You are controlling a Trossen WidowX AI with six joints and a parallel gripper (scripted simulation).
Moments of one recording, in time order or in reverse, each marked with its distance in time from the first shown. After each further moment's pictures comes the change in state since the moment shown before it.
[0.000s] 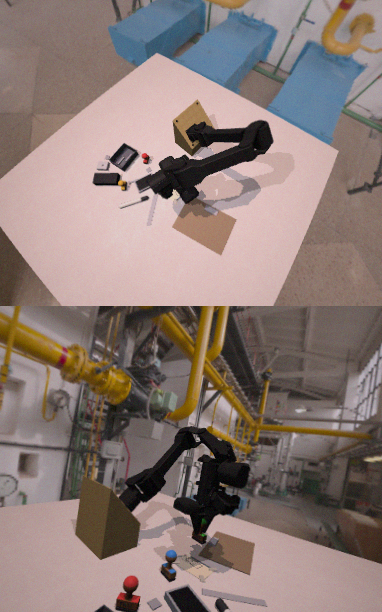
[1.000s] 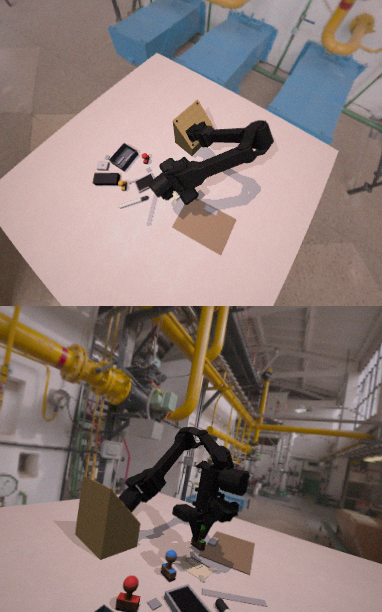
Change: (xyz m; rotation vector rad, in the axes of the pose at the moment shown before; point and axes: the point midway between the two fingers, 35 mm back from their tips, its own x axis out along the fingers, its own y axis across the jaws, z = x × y) arm 0.019 0.000 0.001 0.003 -0.004 -0.005
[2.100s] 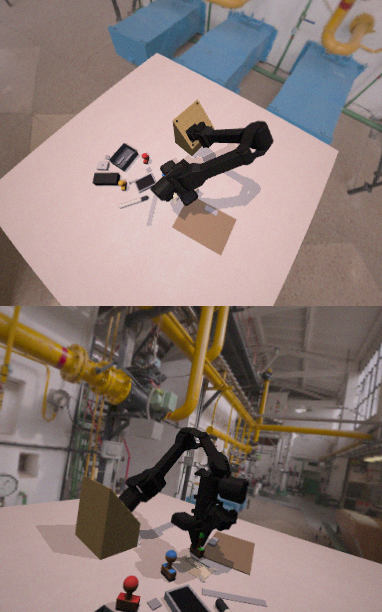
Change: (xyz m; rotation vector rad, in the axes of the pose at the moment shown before) arm 0.022 0.001 0.000 0.001 -0.004 -0.001
